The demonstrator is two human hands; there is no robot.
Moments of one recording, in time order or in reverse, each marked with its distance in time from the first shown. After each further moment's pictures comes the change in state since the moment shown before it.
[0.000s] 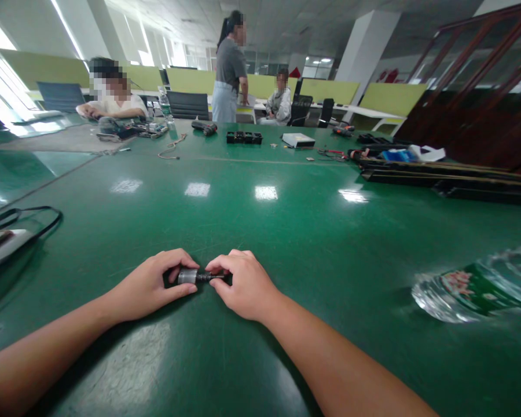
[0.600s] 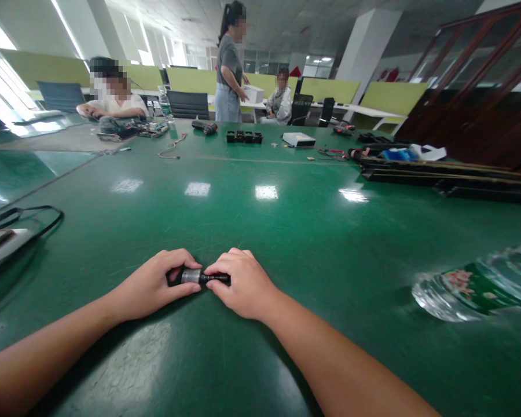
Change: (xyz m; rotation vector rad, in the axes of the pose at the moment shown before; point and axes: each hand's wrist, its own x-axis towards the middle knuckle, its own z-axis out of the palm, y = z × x) left_hand 0.002 0.005 0.001 0.026 -0.002 -0.004; right_hand 0.003 0.001 -0.001 -0.048 -0.075 -0.075
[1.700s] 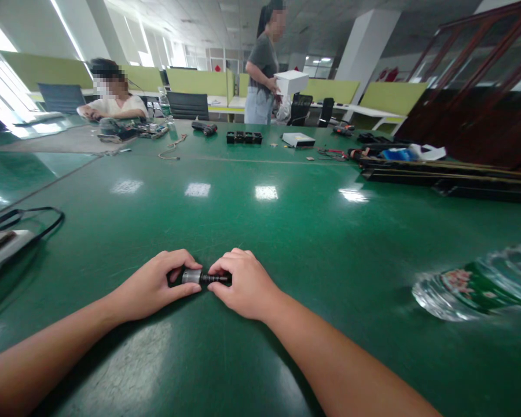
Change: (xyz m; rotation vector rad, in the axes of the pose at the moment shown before) left_hand 0.000 0.001 -0.001 0.004 0.008 0.008; right_hand -0.001 0.000 0.001 0.002 0.035 0.030
